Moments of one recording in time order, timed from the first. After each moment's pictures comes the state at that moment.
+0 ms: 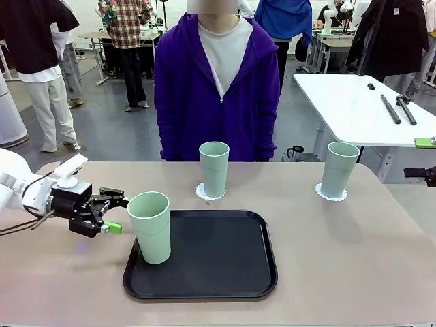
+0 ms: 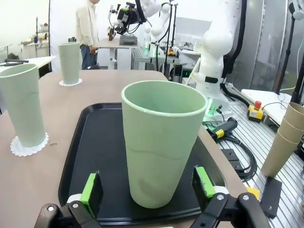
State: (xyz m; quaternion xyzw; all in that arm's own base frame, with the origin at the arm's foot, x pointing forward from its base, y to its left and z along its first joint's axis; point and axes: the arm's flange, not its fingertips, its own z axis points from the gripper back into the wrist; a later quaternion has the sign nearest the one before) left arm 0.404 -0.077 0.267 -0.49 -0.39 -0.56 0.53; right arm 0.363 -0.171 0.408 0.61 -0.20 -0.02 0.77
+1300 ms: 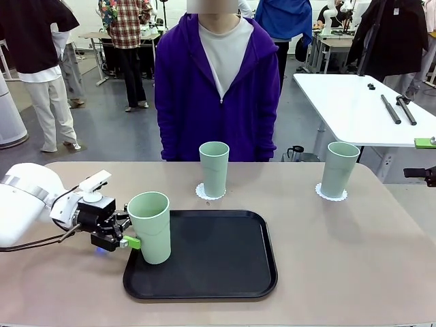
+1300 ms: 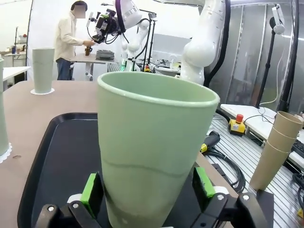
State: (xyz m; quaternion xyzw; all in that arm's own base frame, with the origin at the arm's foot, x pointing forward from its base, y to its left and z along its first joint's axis) left arm 0.402 -0.128 0.225 -0.57 -0.36 -0.55 0.49; right arm 0.363 -0.171 0.408 0.61 -0.20 -0.02 0.77
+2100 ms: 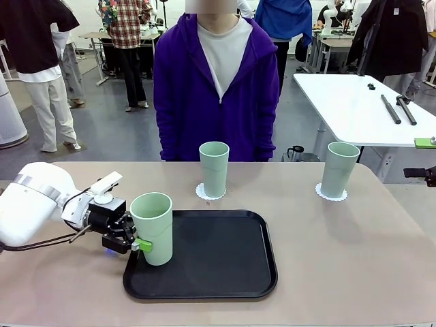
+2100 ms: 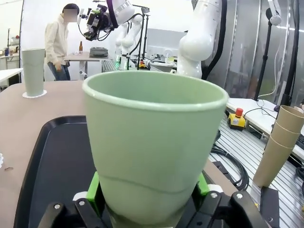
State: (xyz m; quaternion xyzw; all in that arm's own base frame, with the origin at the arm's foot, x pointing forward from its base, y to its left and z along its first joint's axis) left arm 0.401 -0.153 0.226 -0.56 -0.36 -0.57 0.48; right arm 0.363 -0.171 0.408 0.61 -0.20 -0.02 0.77
